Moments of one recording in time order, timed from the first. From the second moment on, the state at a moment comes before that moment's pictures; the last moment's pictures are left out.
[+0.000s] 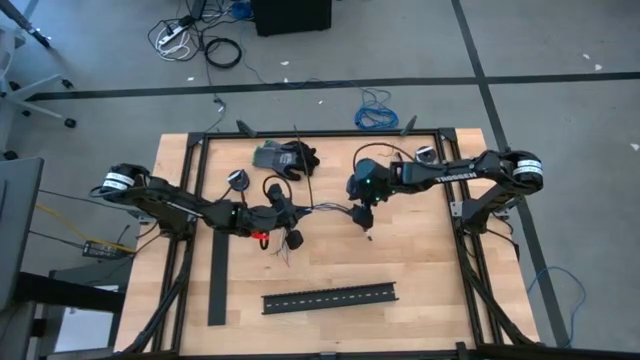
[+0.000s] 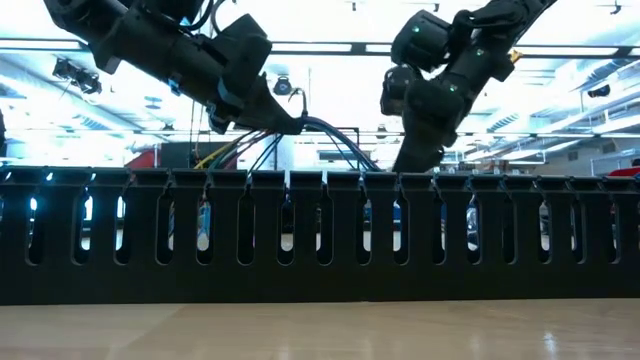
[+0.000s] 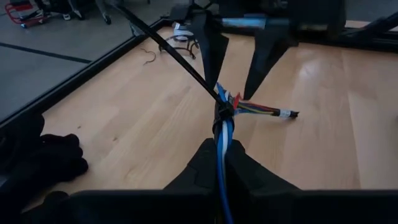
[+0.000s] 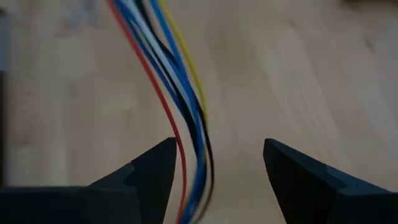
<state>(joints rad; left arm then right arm) -0.16 1.47 0.64 0.41 -0.54 -0.22 -0.19 1.52 0.88 -0.26 -0.09 0.13</state>
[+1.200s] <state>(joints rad) -0.16 1.47 0.64 0.34 -0.55 -0.21 0.10 1.56 0.69 -0.21 0.17 0.58</state>
